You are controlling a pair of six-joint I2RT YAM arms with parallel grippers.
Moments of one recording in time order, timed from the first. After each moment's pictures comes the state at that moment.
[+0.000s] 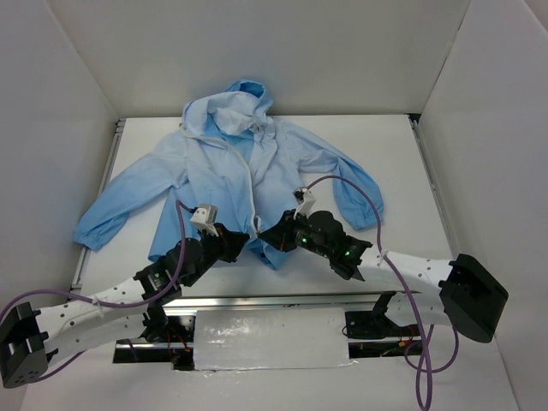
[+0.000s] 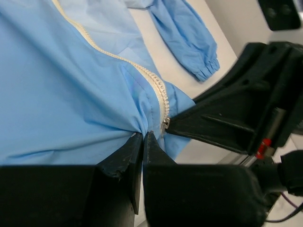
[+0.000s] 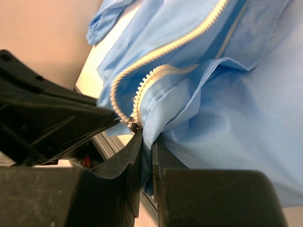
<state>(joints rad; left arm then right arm) -0.94 0.77 0.35 0.22 -0.35 -0.66 0.90 1.18 0.52 0.40 -0.03 0.74</state>
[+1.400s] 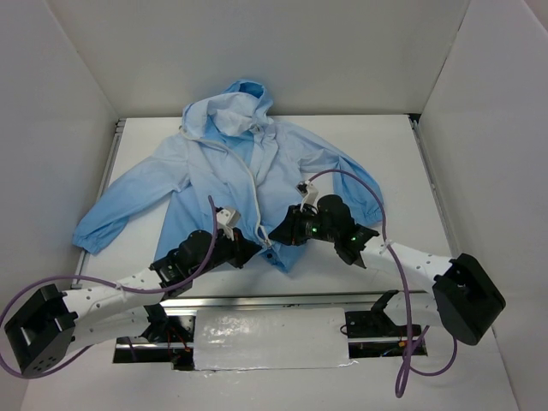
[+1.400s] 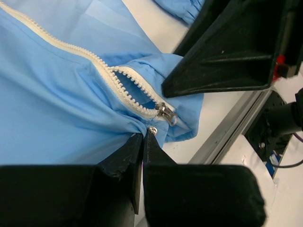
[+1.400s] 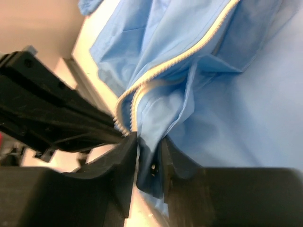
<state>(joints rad) -0.86 0.97 0.34 0.36 0.01 -0.51 0.69 1.21 0.56 0.27 -0.38 0.65</state>
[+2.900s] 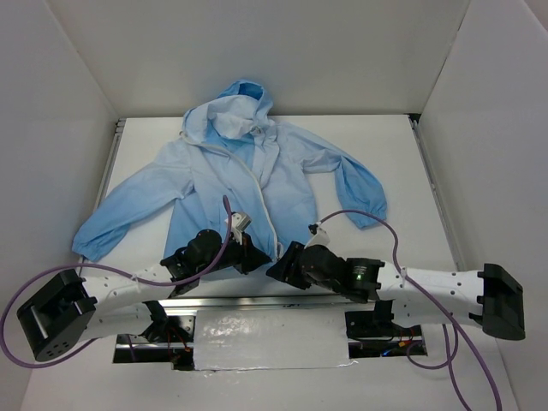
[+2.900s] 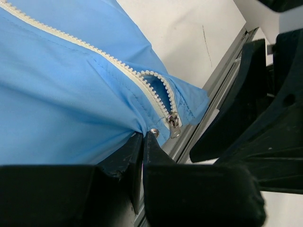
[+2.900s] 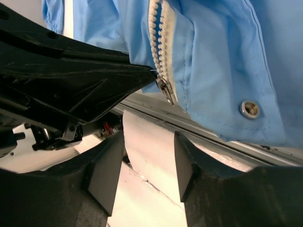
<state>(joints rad) -0.86 1.11 0.33 0.46 0.21 -0.56 1.20 0.97 0.53 -0.19 0.23 1.34</state>
